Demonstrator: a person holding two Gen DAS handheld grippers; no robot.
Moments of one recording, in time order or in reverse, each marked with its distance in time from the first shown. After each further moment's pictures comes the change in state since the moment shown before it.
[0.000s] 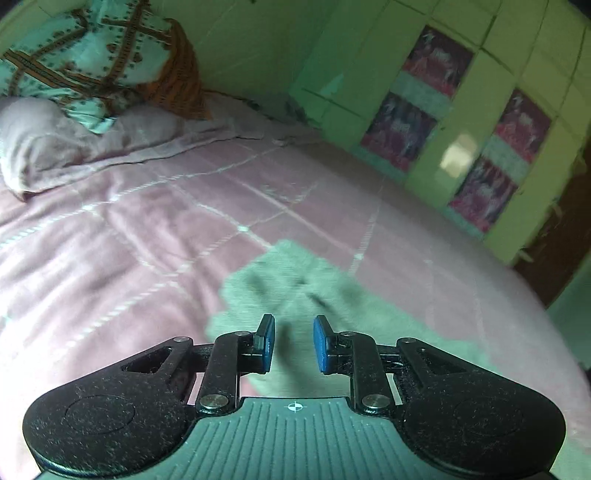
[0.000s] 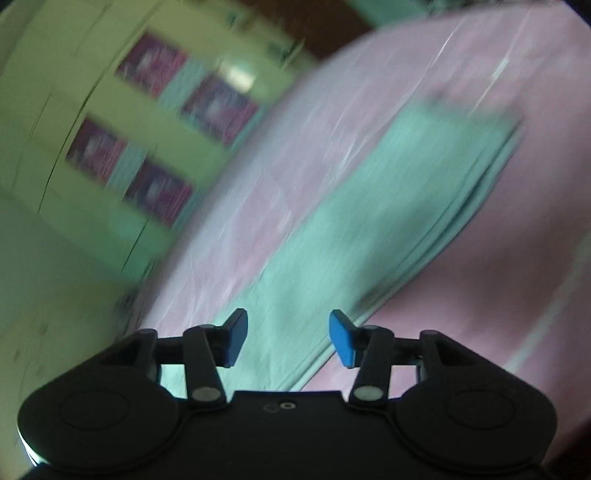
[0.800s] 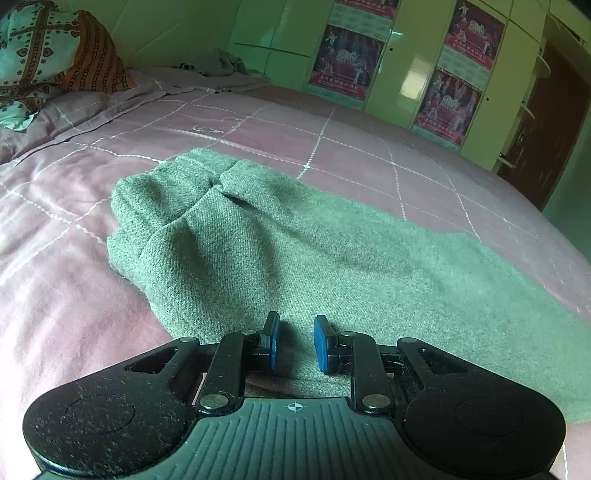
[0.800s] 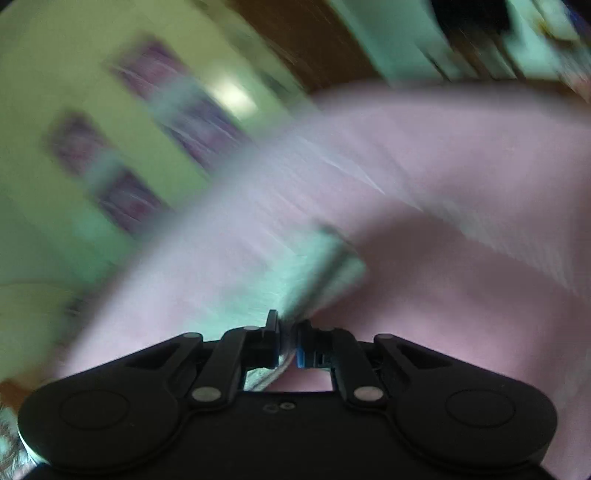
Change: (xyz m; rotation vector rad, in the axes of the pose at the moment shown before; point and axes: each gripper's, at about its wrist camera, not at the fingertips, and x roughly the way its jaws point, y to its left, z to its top) left arm 0.044 -0.046 -0.055 0.254 0.150 -0.001; right arm 0.039 -0.073 0.093 -0.083 0.065 -0.172
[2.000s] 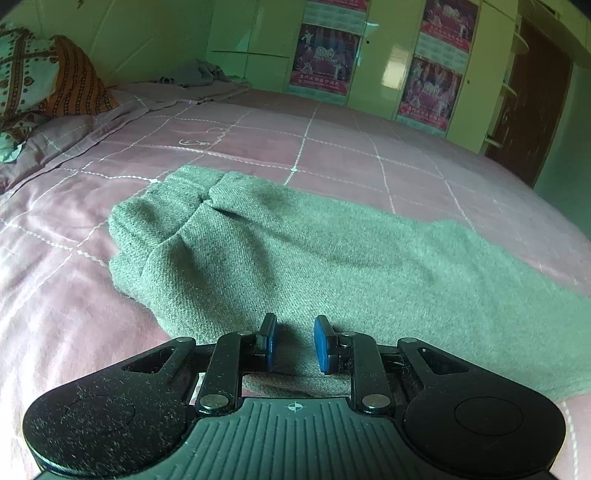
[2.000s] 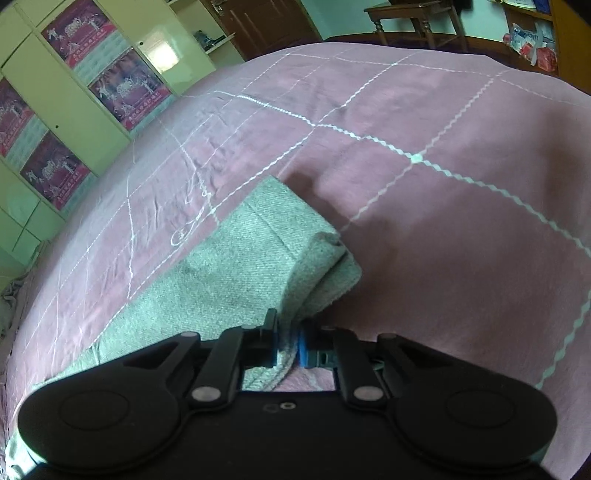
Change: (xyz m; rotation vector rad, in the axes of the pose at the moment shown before) left arm -0.013 0.001 0.004 0.081 -0.013 -0.016; right arm 0.020 0.041 0.002 -0.029 0.029 -0.179
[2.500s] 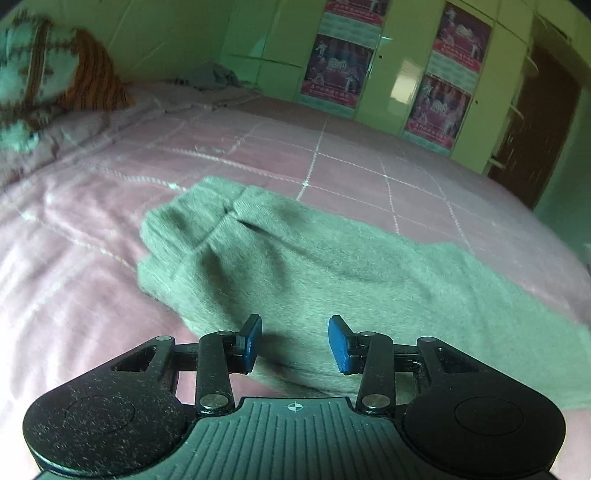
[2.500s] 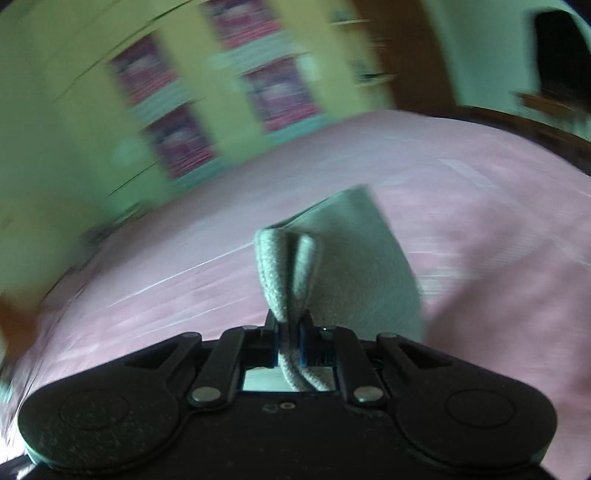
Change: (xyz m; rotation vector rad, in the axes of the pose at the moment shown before) left arm -0.018 0.009 0.003 -0.024 -0.025 0.027; right arm -0.024 0.225 -0.049 -0.419 -0.097 0.292
